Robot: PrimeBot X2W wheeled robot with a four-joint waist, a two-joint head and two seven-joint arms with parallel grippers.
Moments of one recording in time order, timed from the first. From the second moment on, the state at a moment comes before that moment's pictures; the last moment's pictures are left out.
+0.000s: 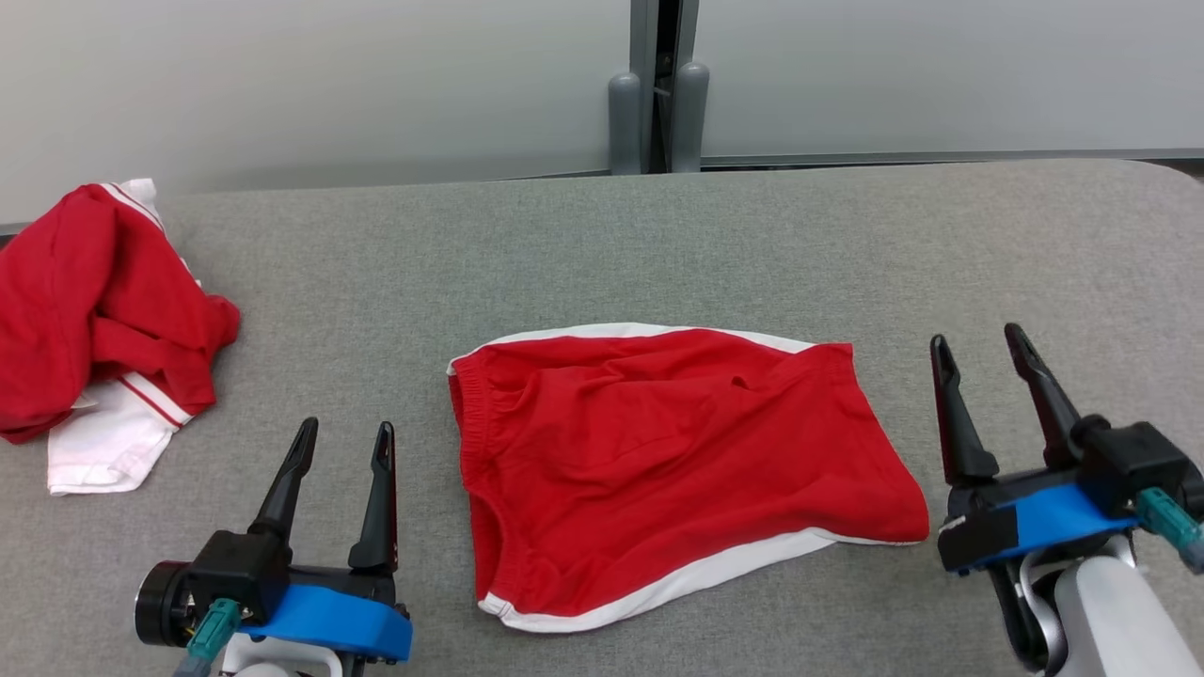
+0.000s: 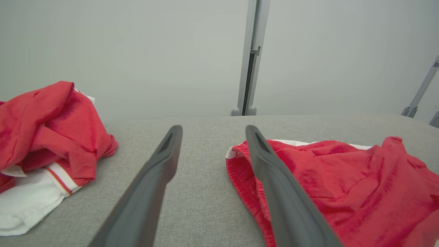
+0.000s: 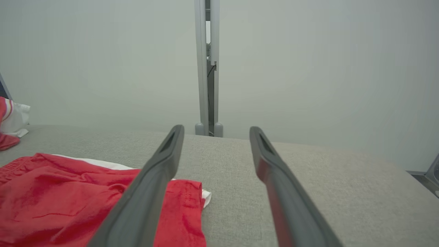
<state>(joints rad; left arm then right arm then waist) -0.16 0.05 -0.09 0.24 -0.13 -0.06 -0.26 -0.28 -0.21 0.05 0.31 0.14 0.13 -0.26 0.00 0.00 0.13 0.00</state>
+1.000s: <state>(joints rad) -0.04 0.05 -0.04 0.18 -0.07 -0.05 -0.26 0.02 -0.10 0.03 0.18 0.07 0.13 -0.26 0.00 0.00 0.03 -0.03</state>
